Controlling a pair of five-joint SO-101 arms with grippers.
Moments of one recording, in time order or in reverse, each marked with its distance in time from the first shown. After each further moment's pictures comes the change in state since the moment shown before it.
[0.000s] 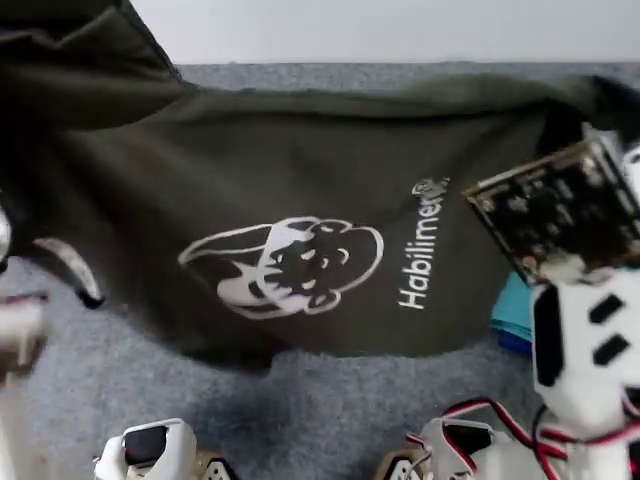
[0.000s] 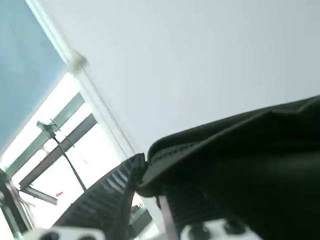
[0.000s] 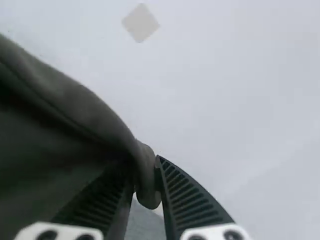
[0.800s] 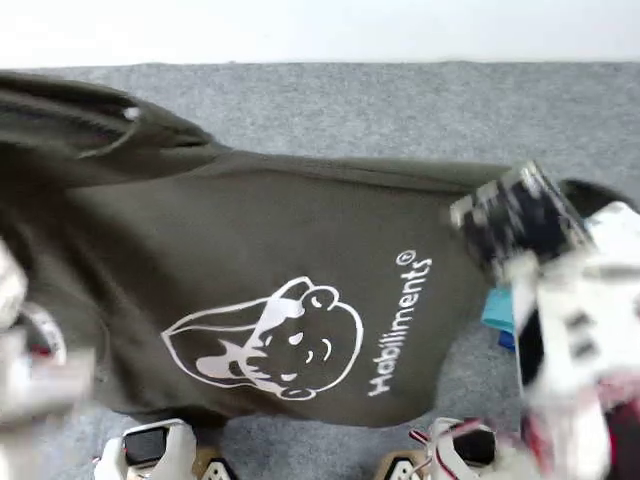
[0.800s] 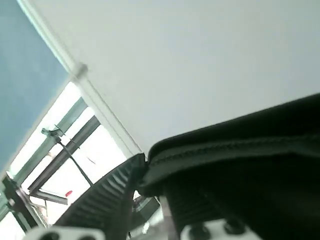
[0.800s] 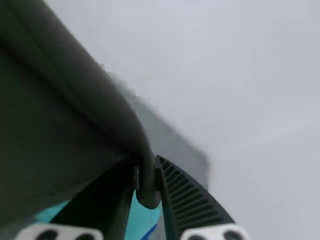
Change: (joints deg) left arm 0.0 -0.7 -2.2 12.2 -6.4; right arm 4.0 -11.3 27.3 10.7 5.8
